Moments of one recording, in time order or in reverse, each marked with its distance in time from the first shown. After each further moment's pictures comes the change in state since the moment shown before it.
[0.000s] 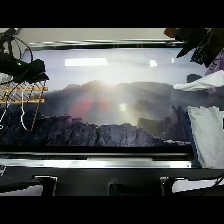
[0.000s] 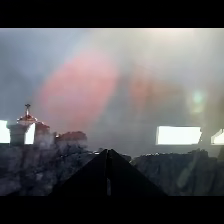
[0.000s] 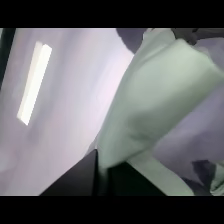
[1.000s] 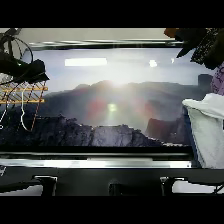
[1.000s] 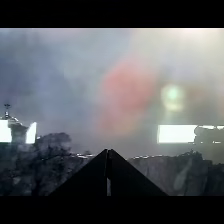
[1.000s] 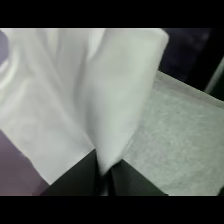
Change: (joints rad) left arm 0.000 0.000 0.000 0.000 -0.009 0.010; right arm -0.002 0.118 -0.095 -0.499 0.533 -0.077
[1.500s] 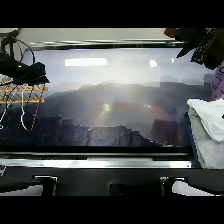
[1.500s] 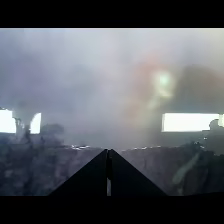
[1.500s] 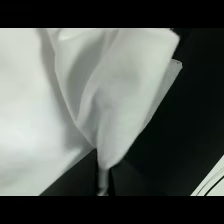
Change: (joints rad) left arm 0.000 0.000 -0.005 0.000 -0.038 0.019; right arm -0.001 0.134 -0.434 -0.161 0.069 -0.126
